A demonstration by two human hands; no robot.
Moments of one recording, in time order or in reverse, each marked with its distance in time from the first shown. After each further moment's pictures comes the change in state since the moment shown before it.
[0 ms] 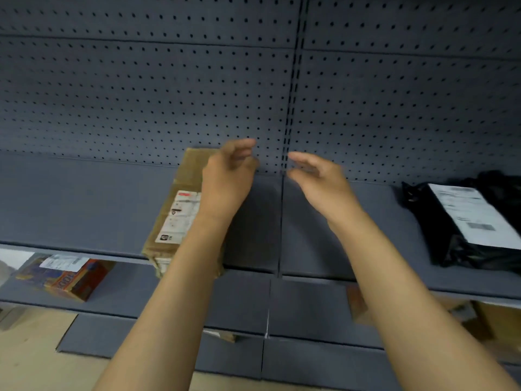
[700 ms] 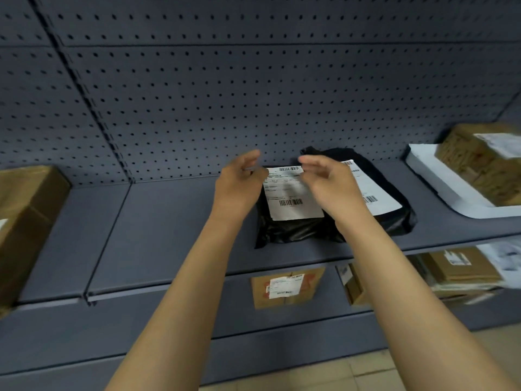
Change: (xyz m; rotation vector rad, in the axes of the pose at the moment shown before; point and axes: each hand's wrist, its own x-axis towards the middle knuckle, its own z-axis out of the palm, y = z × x) left_hand -0.099 0.100 0.309 -0.140 -0.357 -0.156; right_hand -0.037 0.125 -0.312 -0.059 0.299 0.124
